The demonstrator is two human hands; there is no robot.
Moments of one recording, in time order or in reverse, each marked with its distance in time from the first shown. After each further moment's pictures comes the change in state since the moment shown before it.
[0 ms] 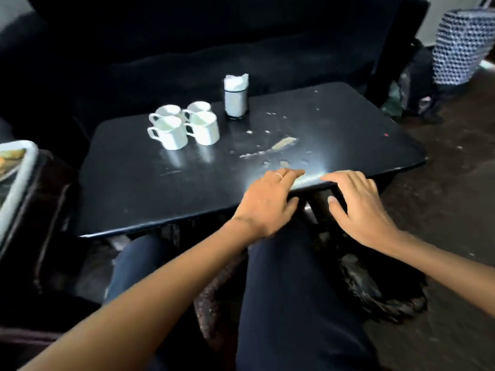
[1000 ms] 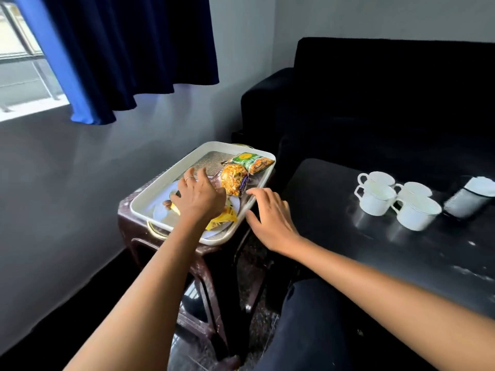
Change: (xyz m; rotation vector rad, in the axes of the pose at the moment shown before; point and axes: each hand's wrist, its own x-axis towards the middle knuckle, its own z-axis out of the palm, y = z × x) left_hand -0.280 -0.241 -0.212 0.136 0.544 -1.448; right_hand 0.131 -0.433 0.169 0.410 -0.334 -0.626
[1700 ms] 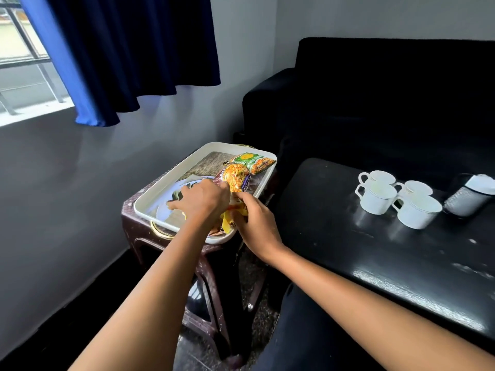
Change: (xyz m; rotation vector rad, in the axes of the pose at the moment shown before) left_hand -0.007 0.013 -0.008 0.053 -0.094 -0.174; right_hand -0.005 -0.032 0.015 0.368 0.124 0.049
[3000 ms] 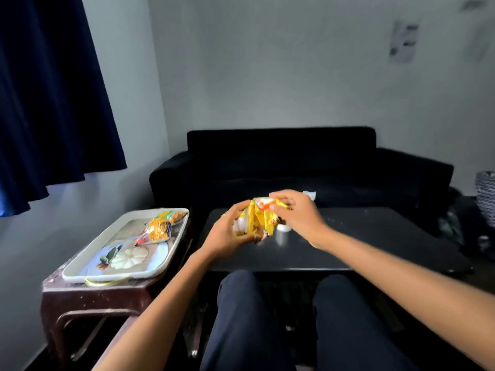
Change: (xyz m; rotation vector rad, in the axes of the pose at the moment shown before) left_hand -0.183 0.034 -0.001 -0.645 -0.282 1.250; right_hand -0.172 -0.080 -0.226 0.015 0.469 0.203
